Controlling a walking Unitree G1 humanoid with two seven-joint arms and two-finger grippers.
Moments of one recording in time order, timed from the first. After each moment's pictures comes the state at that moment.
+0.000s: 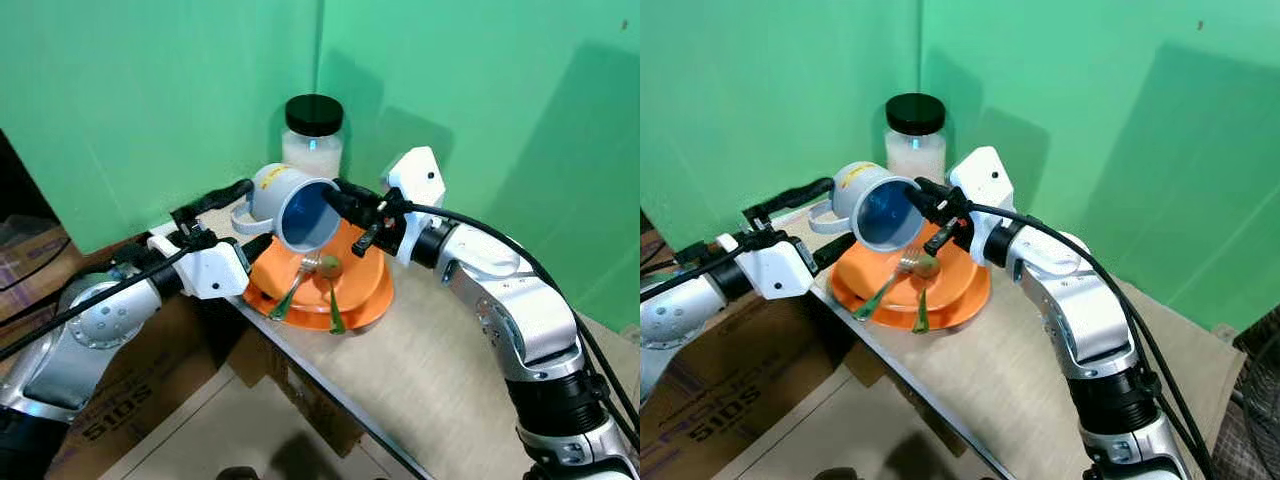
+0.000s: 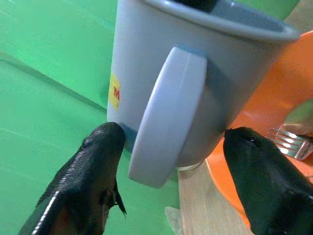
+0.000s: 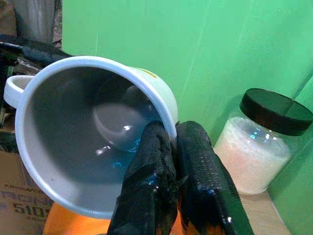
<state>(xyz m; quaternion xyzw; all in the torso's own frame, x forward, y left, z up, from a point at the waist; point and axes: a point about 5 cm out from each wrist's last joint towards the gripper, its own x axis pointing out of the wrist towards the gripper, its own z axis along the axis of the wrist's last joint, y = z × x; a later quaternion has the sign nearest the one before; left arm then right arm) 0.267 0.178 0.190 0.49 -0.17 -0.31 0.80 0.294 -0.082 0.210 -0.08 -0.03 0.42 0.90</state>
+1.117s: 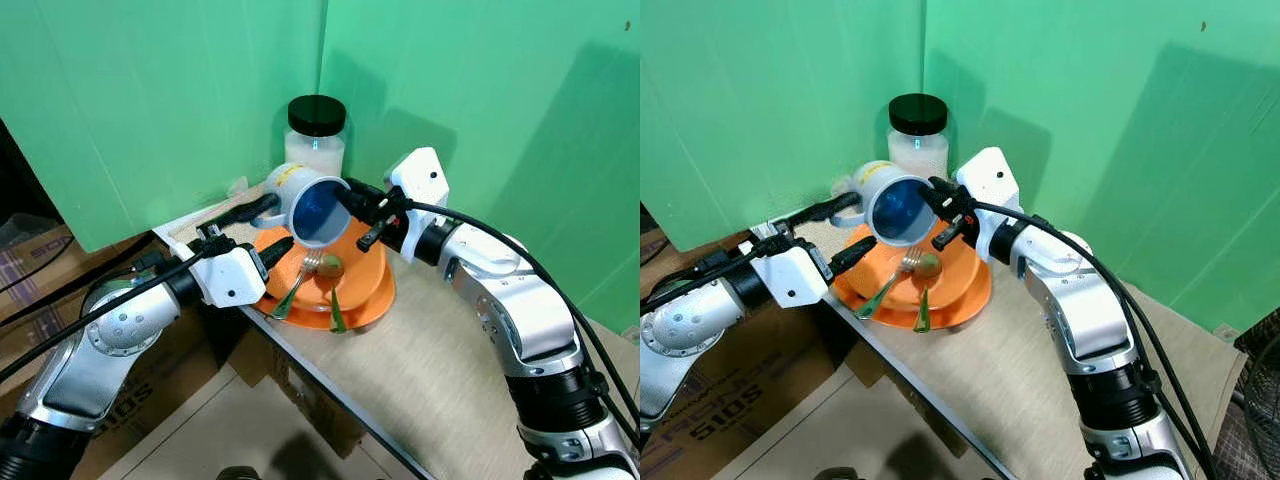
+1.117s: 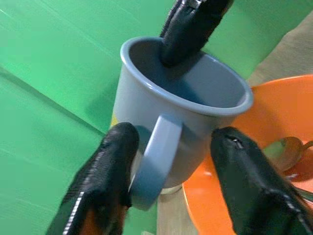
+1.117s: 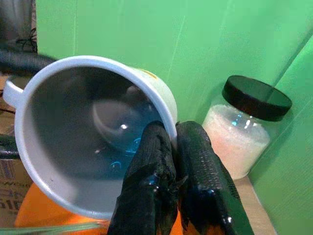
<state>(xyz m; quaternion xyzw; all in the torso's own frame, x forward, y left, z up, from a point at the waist) 0.260 0.159 0.188 0.44 -0.18 -0.34 0.81 0.300 -0.086 0.203 -0.09 -0.01 0.40 0.91</state>
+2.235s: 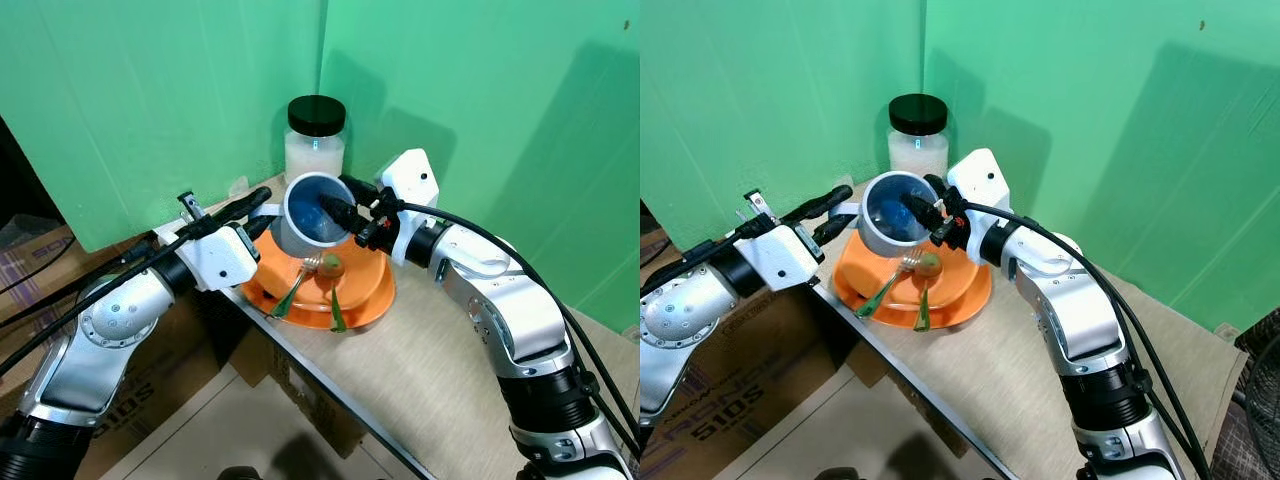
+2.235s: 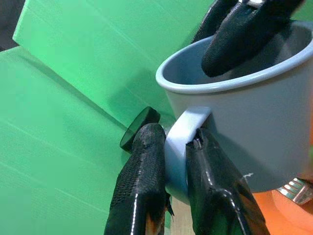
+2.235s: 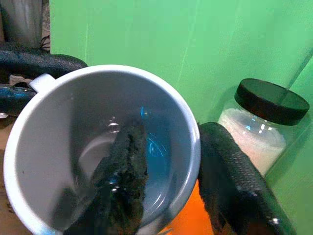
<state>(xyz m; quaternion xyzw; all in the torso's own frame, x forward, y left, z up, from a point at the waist) 0.266 0.165 0.198 0.42 -0.18 -0.29 0.84 0.300 -0.080 0.204 -0.07 -0.01 0.40 0.91</state>
